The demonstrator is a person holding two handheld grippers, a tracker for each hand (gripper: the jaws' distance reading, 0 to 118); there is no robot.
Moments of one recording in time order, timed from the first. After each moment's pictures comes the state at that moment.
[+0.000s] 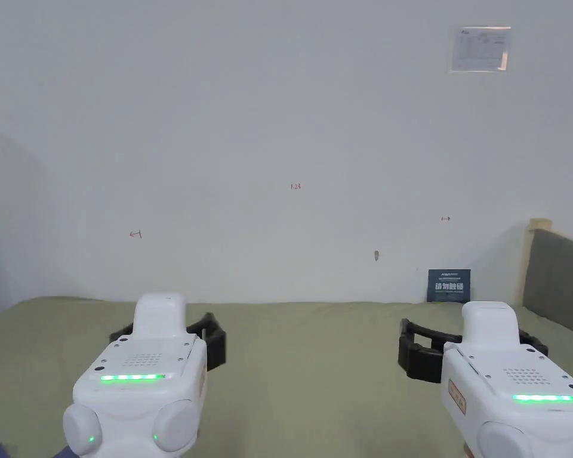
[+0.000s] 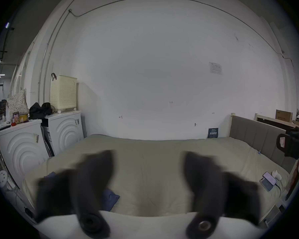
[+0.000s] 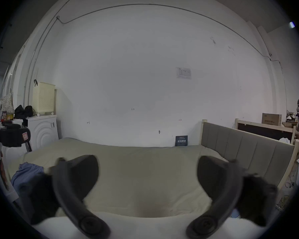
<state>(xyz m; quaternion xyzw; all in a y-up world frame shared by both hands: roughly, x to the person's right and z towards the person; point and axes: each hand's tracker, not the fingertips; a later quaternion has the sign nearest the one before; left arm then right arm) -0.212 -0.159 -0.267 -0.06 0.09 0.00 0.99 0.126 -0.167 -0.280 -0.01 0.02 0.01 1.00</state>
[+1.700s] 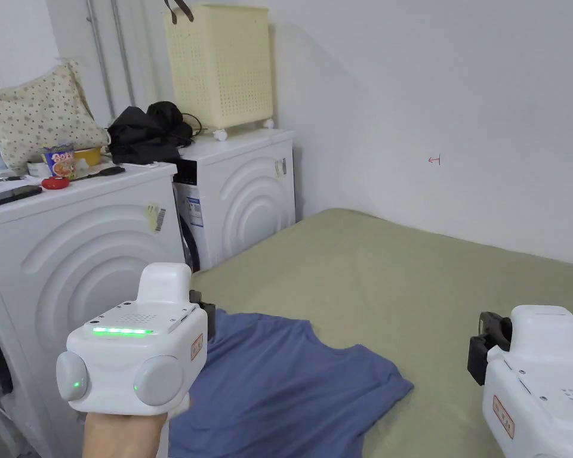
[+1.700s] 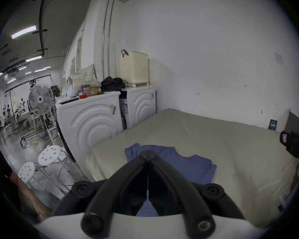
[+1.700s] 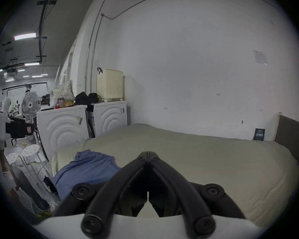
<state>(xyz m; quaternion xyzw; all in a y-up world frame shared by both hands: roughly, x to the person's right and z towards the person) -0.465 -0.201 -0.113 -0.16 0.35 0.04 0.92 -0.152 -0.231 -0.296 -0.06 0.32 0.02 0.95</state>
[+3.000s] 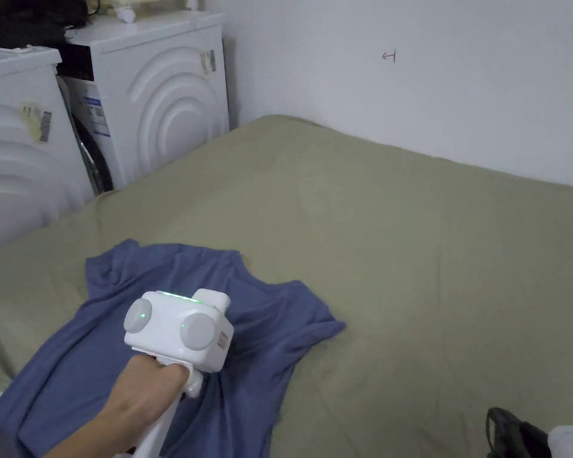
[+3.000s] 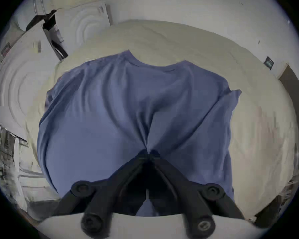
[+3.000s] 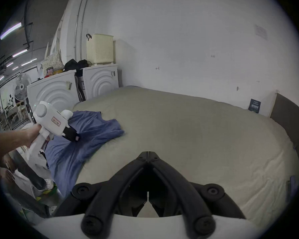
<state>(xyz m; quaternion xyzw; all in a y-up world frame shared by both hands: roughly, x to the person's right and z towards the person) -0.508 -0.395 -0.319 -0.51 0.18 0.08 0.84 -0.093 -0.327 -0.298 -0.20 0.28 0.06 0.94</state>
